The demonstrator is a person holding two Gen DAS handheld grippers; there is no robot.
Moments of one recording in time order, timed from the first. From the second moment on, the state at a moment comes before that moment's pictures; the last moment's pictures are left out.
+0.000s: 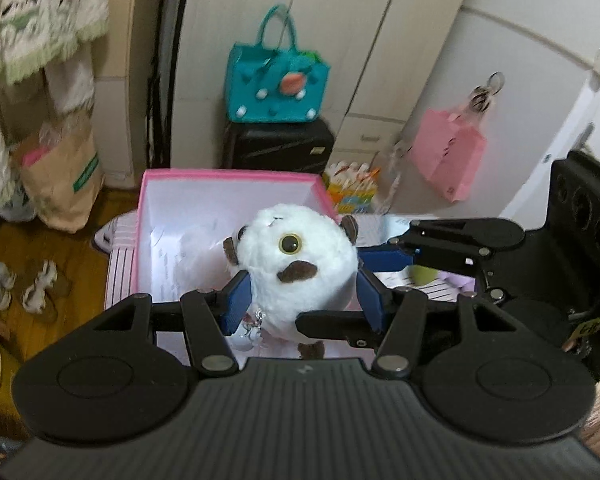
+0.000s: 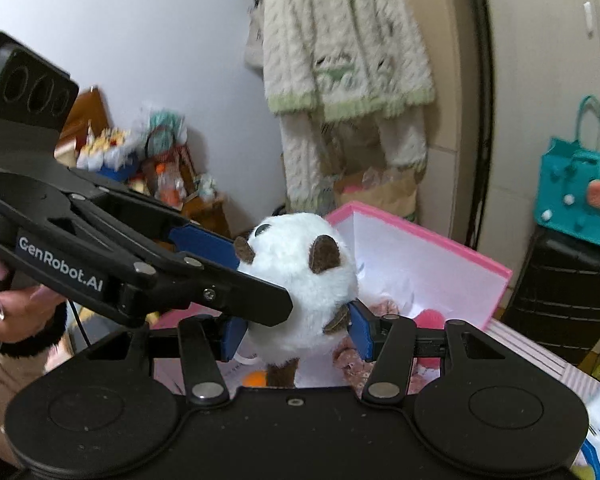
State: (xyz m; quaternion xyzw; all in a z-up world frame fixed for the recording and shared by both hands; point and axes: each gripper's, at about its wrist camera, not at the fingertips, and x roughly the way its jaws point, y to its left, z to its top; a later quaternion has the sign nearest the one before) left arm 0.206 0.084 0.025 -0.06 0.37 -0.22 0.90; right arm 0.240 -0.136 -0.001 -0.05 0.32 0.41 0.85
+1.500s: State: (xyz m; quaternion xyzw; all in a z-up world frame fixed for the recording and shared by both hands) left arm 0.180 0.077 0.021 0.05 0.39 -0.19 0.90; right arm 0.192 -0.167 0.021 -0.09 0.35 0.37 0.85
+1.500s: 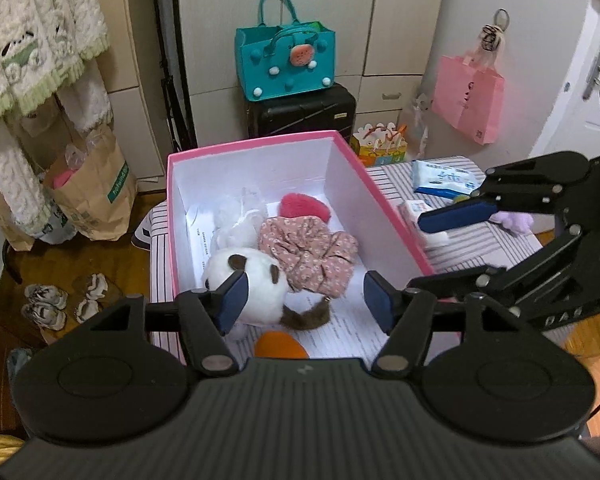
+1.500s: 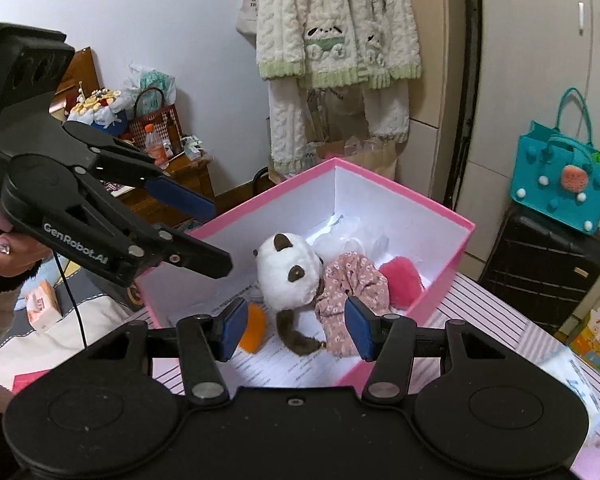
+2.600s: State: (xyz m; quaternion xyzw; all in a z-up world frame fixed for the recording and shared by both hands) left arm 0.053 -0.004 0.030 0.19 0.44 -0.25 0.84; right arm 0.072 -0.276 0.024 -0.07 0.38 0.32 0.86
